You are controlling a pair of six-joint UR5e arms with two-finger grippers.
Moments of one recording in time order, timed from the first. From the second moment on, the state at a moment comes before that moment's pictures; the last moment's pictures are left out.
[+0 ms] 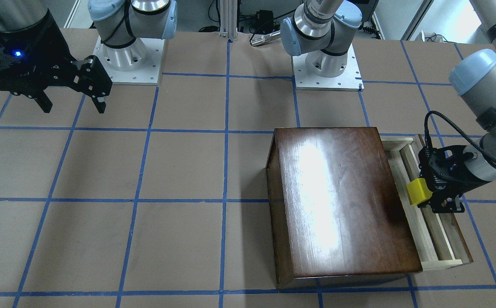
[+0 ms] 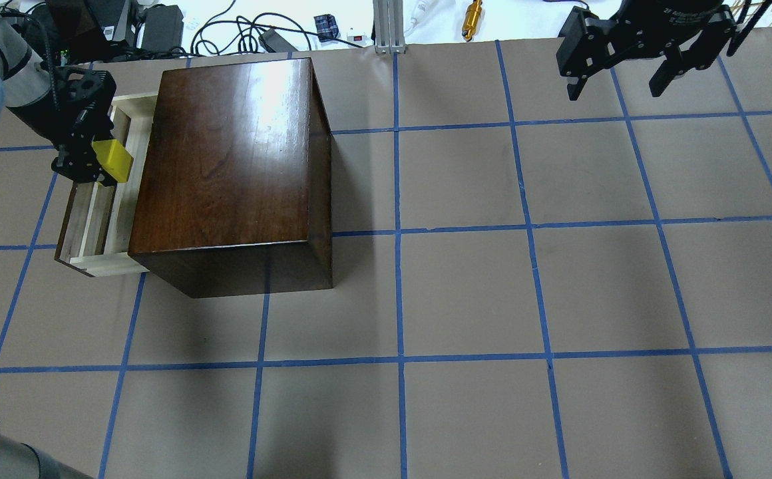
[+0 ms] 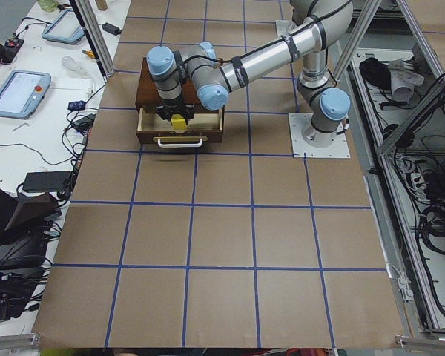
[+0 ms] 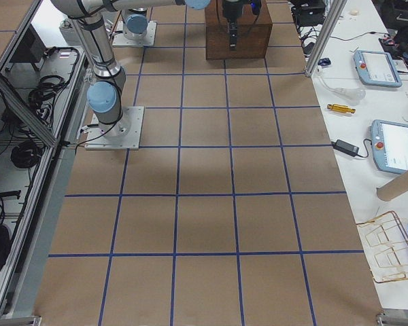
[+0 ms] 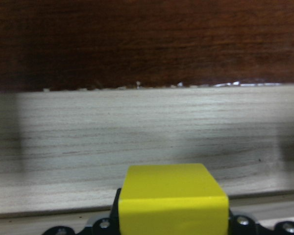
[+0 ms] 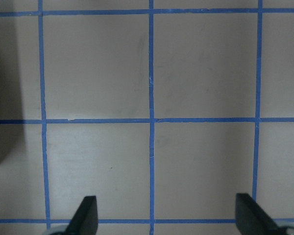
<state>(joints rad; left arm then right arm) -1.20 -1.91 -1.54 -1.34 1.53 1.93 1.54 -1.53 1.41 -1.53 -1.56 -0.04</state>
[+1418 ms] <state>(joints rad) -1.20 -1.91 -1.56 -1.34 1.49 1.85 1.54 -1.53 1.41 -1.53 -1.56 -0.04</state>
